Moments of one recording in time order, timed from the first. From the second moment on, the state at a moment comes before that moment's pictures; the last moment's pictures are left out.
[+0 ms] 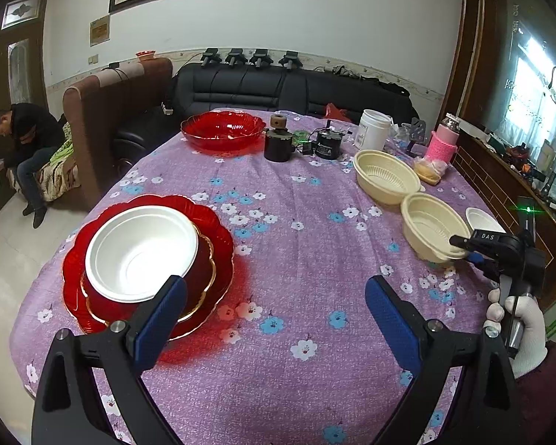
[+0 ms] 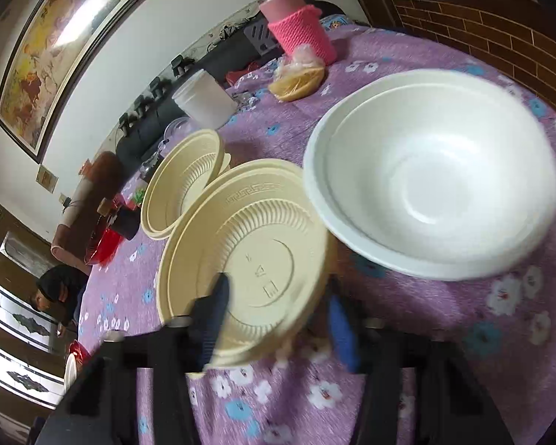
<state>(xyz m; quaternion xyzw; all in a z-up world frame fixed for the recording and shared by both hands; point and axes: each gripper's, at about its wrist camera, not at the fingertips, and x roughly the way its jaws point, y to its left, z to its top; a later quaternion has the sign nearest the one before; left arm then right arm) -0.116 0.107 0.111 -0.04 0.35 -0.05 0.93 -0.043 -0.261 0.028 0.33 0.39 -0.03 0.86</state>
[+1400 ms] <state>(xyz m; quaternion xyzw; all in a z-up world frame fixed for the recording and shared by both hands) -0.003 0.027 0.050 -0.03 0.46 -0.10 0.88 -0.058 -0.170 0.029 0.16 0.39 0.10 0.90</state>
